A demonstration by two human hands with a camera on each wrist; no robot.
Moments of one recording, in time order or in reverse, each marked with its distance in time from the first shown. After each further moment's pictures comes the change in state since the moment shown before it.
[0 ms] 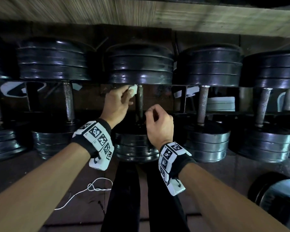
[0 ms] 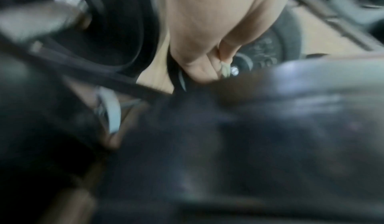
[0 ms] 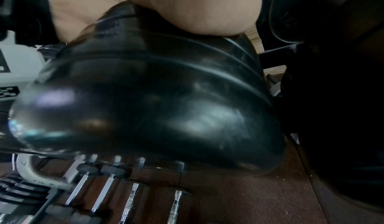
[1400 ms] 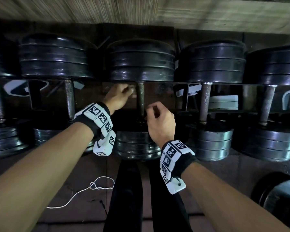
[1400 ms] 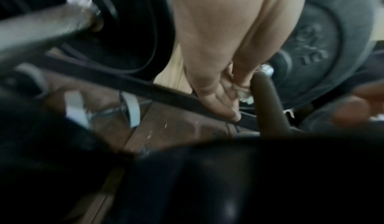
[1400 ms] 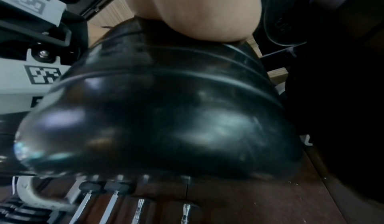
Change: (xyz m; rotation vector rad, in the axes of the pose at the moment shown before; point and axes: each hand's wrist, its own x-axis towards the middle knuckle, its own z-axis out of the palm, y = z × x) left_hand 0.026 0.003 -0.005 0.012 -0.259 -0.273; right_hand 0.000 -0.007 -0.002 -0.003 -0.017 0.088
